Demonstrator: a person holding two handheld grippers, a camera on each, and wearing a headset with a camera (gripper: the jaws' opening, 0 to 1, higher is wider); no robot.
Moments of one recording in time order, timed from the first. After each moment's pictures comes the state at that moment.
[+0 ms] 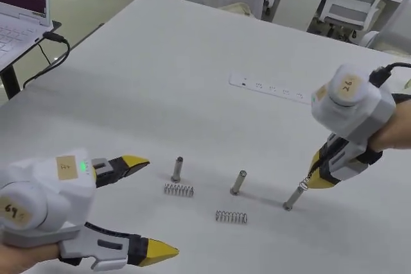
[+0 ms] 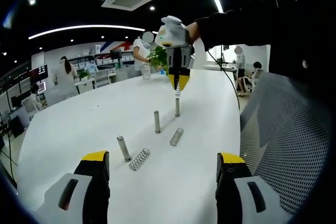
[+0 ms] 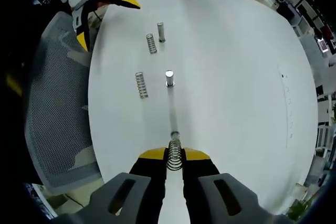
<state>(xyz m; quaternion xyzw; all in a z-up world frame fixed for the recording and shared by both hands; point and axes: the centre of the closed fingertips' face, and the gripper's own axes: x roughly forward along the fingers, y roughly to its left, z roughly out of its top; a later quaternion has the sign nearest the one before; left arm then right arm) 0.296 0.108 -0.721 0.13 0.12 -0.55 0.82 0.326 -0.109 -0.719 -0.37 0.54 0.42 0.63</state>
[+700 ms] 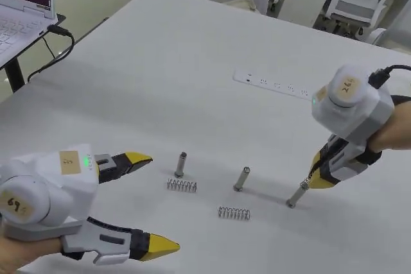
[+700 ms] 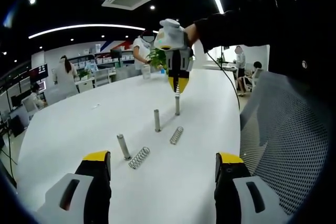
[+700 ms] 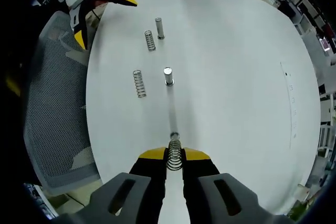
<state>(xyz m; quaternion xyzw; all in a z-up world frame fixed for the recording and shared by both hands) 0.295 0.108 -0.724 0.13 0.12 -0.55 0.82 0.326 -0.109 -0.730 -0.36 0.54 0.43 0.63</state>
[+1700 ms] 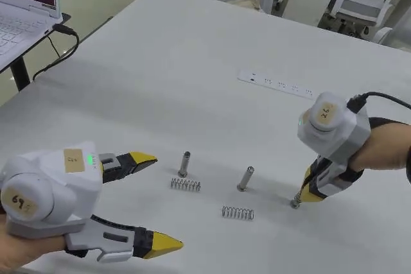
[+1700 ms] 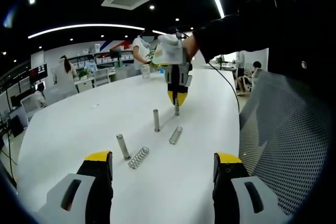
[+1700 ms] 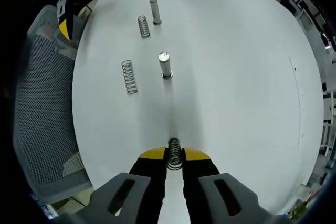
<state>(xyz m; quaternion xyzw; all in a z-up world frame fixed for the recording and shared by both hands) 0.294 0.107 -0.724 0.13 0.12 -0.55 0.81 0.333 -0.111 -0.777 -0.37 0.55 0.41 0.62</state>
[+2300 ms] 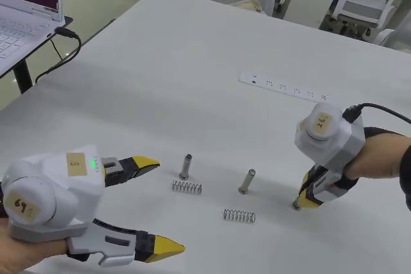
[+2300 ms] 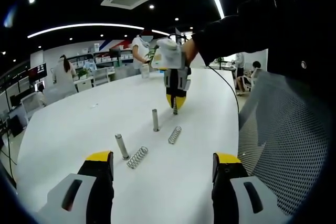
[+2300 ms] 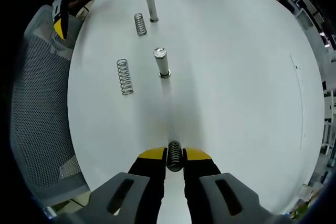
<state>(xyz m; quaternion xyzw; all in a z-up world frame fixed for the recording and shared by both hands) 0.292 0.107 -0.724 0.13 0.13 -0.56 0.81 0.335 -0.110 -0.786 -0.37 0.55 0.41 0.63</state>
